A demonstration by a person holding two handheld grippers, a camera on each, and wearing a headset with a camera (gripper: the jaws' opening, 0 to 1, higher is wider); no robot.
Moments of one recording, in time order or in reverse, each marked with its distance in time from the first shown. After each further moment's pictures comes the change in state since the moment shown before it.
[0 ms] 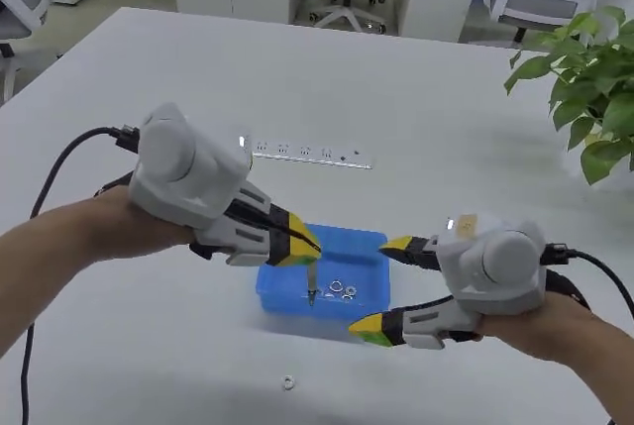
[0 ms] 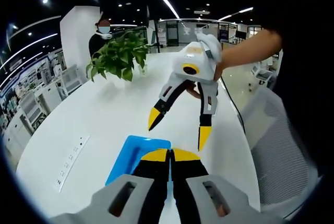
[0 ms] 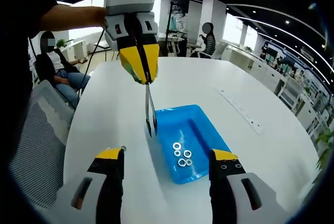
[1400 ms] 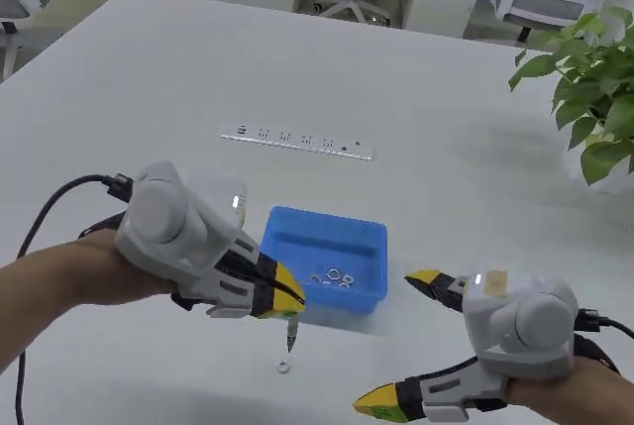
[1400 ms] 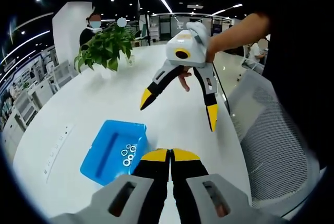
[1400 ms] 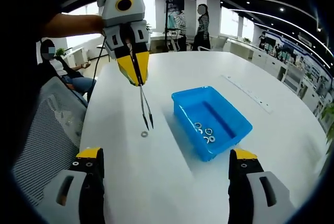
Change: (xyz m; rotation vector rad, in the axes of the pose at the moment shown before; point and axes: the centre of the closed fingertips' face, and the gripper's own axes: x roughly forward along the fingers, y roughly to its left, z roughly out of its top) left arm 0.008 -0.047 -0.040 0.011 0.049 -0.059; right arm -0.007 0.044 -0.036 0.091 0.006 0.039
